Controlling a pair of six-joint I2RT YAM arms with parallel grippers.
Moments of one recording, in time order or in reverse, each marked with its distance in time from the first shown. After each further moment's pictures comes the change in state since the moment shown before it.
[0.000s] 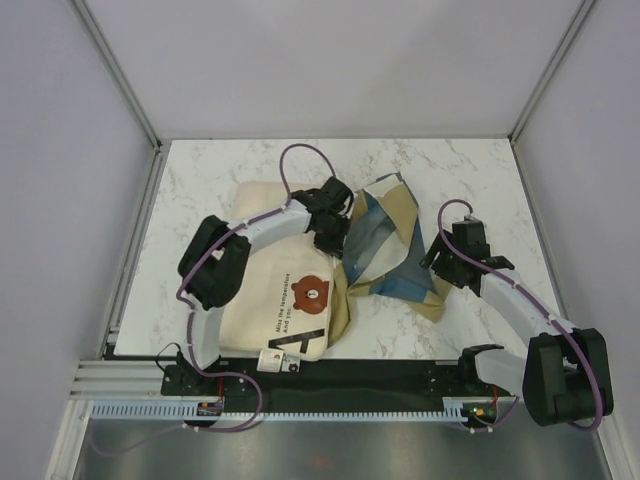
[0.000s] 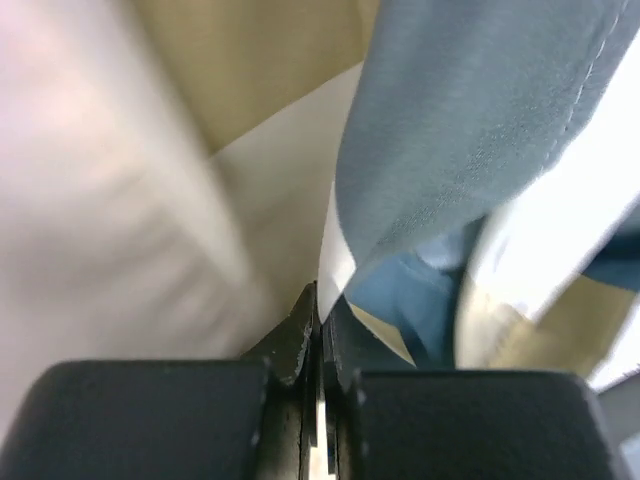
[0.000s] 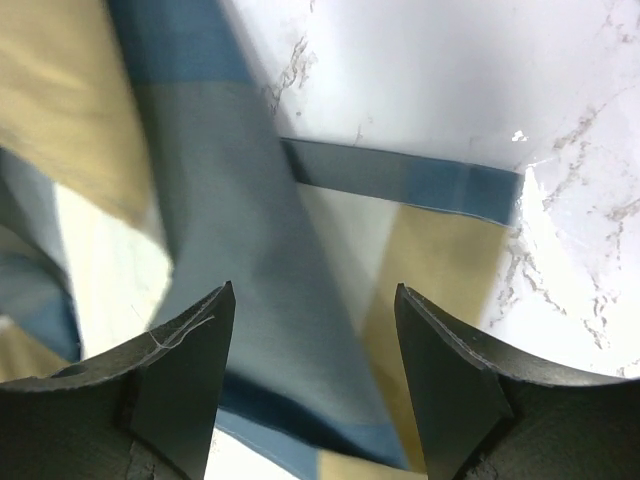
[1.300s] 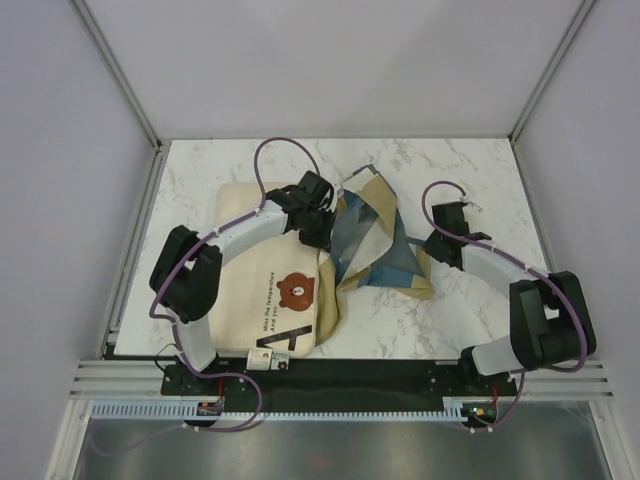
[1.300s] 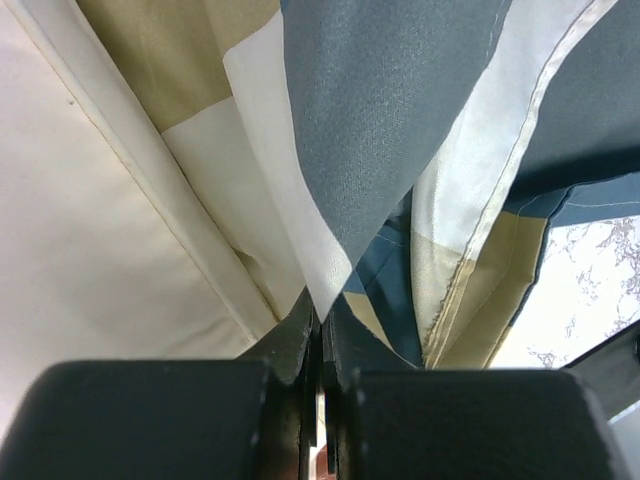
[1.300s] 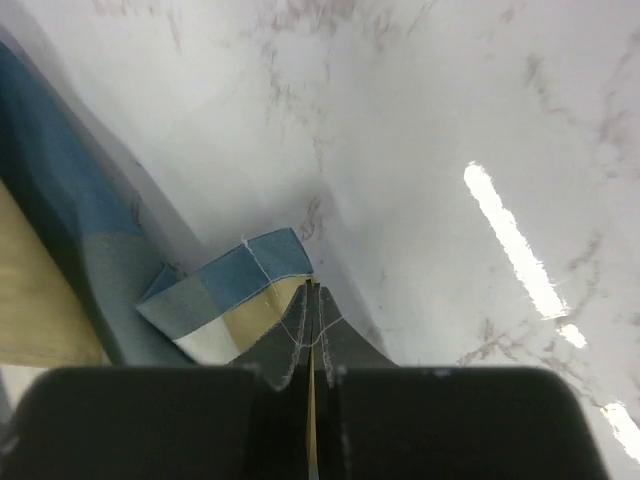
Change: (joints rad) left arm 0.079 -0.216 -0.161 0.042 0.042 0.026; right arm 0.082 0.306 0.150 0.129 0.245 0.132
